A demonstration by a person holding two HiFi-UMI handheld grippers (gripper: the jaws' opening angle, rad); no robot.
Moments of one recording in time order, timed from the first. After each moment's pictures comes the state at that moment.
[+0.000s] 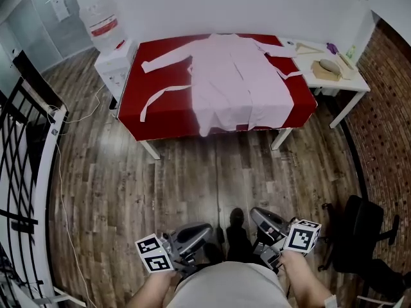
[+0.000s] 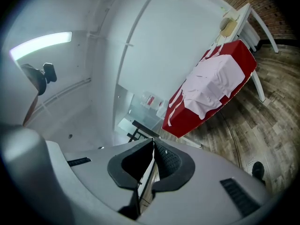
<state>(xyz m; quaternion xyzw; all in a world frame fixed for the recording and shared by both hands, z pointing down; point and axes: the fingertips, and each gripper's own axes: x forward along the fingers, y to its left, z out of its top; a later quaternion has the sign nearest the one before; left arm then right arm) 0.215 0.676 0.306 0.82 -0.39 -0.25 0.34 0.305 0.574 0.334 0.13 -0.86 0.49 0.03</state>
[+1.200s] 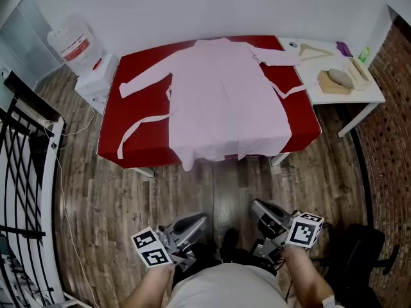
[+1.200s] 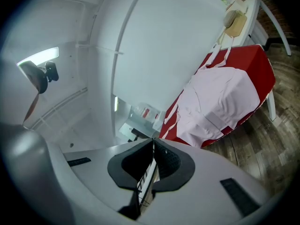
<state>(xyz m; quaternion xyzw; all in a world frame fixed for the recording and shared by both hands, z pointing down) 0.186 0.409 0.295 0.81 -0.44 -0.22 0.33 0.286 0.311 0.331 0.12 -0.85 0.51 0.01</state>
